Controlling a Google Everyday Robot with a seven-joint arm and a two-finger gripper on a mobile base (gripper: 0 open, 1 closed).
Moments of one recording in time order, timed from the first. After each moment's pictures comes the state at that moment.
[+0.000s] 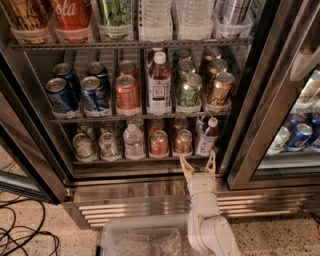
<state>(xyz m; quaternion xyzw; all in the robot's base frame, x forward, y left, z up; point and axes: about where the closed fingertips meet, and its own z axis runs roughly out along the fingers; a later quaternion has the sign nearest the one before) 0.607 -0.171 0.598 -0.05 0.67 -0.08 0.74</state>
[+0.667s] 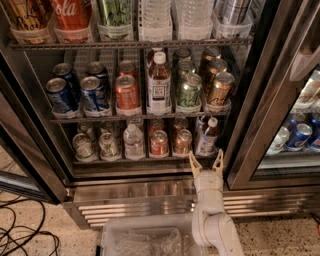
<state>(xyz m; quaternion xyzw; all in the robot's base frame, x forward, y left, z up) 0.617 -0.206 0.594 -0.03 0.67 -0.11 0.73</state>
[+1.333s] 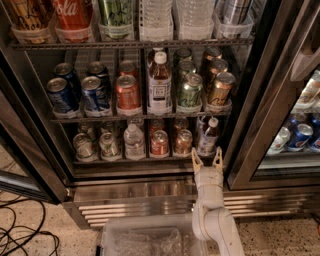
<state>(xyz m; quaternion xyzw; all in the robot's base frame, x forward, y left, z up) 0.633 -0.209 0.590 -0.02 0.67 -0.11 0.73</state>
